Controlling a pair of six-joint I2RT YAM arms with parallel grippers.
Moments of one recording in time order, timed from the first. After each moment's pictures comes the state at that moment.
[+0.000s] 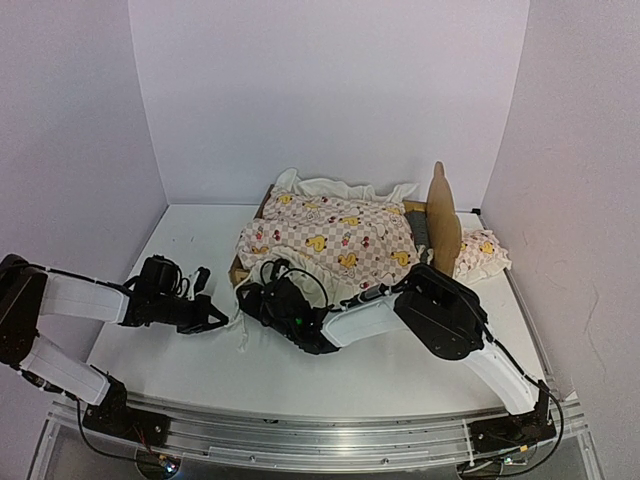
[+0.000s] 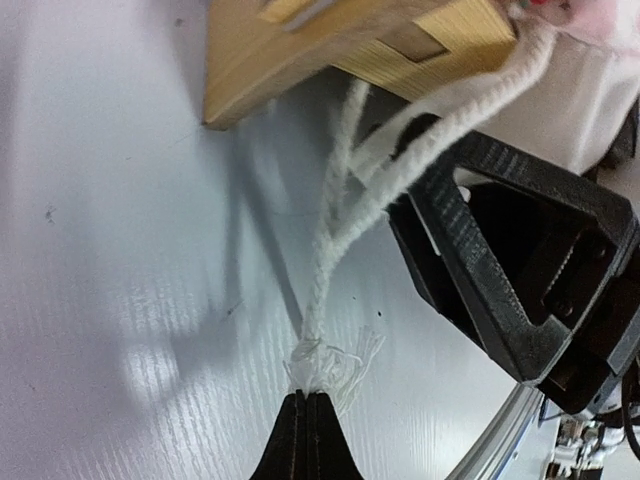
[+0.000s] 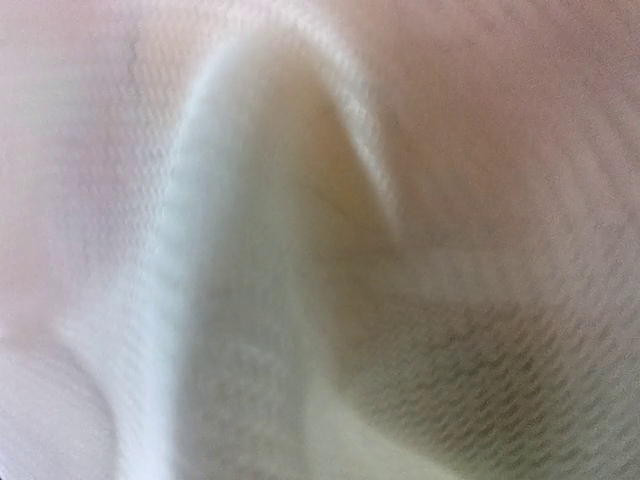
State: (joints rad) left arm -0.38 1.36 0.44 0.10 0.51 -0.54; right arm 1.12 2.51 1.67 0.54 0.31 1.13
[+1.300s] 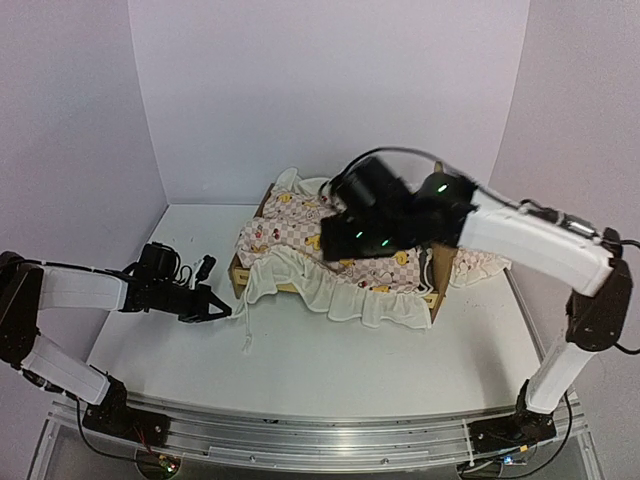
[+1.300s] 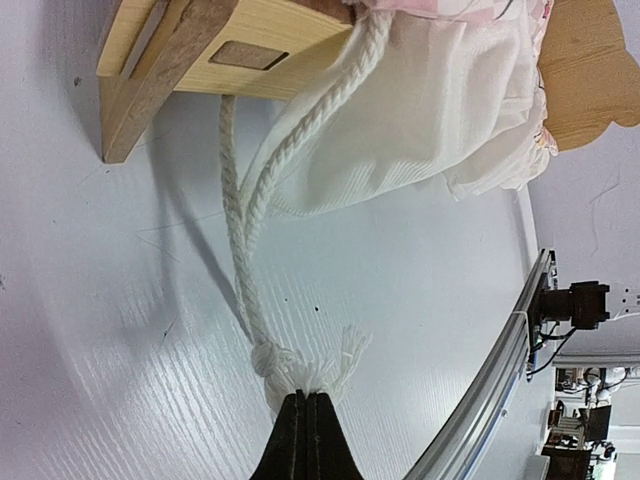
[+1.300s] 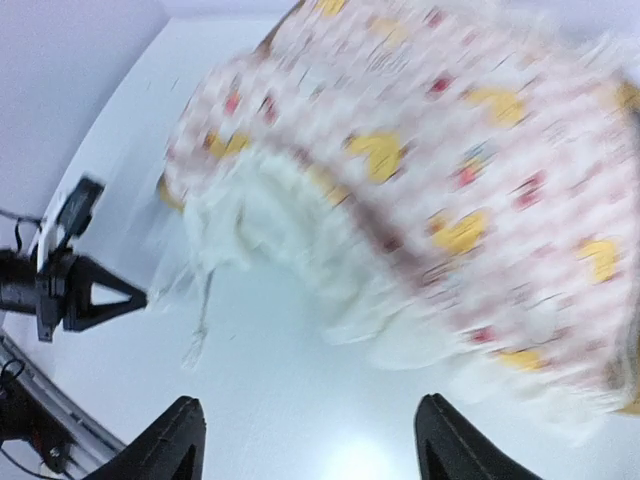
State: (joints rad) left arm -0.35 1.37 0.56 -0.03 0.65 -0.38; right arm 1.09 1.76 1.72 -0.82 0.41 0.67
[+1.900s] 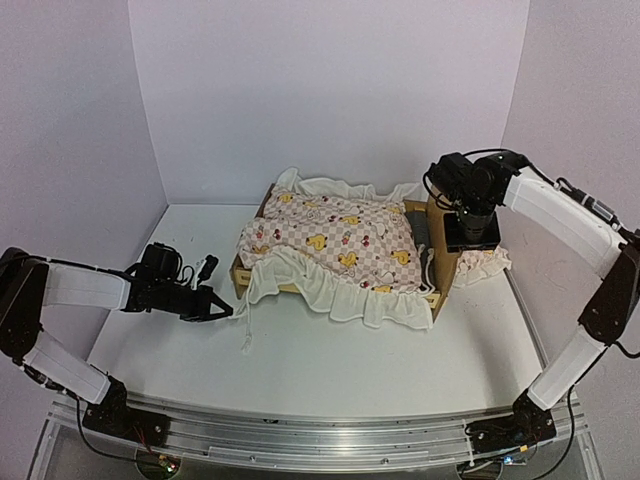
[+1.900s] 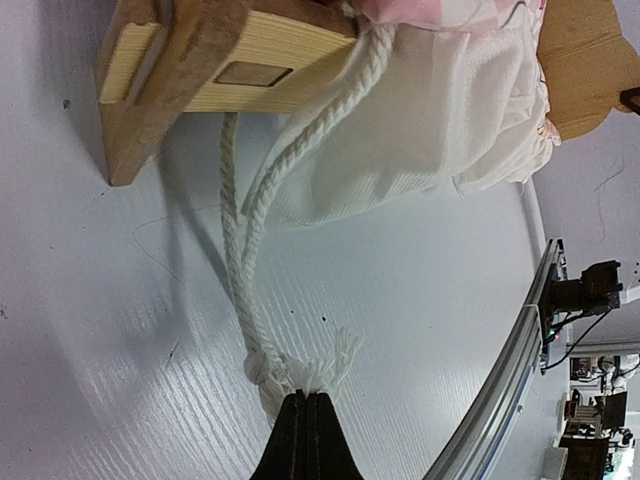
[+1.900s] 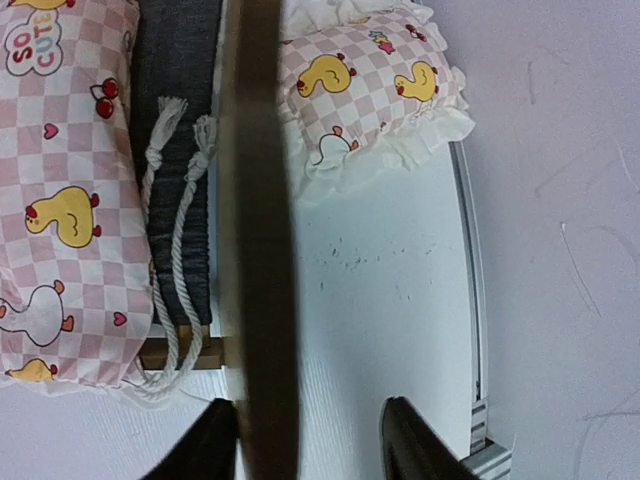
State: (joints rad) left arm -0.35 1.40 0.56 0.01 0.66 -0.33; right arm 0.56 1.62 1.65 -1.35 0.50 0.59
